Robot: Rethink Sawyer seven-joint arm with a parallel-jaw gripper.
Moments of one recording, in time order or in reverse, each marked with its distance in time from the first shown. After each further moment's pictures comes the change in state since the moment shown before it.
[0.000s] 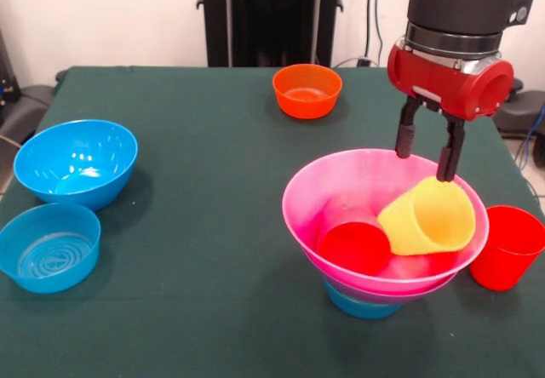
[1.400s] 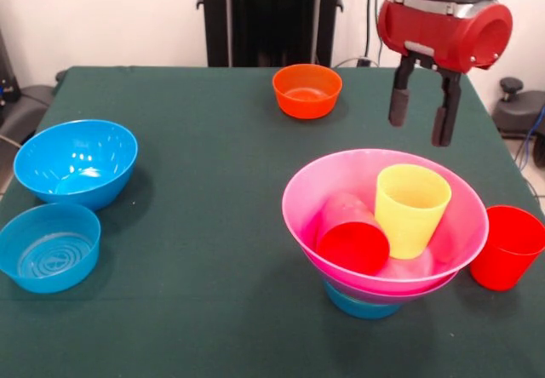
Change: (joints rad) arm -0.030 -0.091 0.007 0.036 -0.004 0.000 0.000
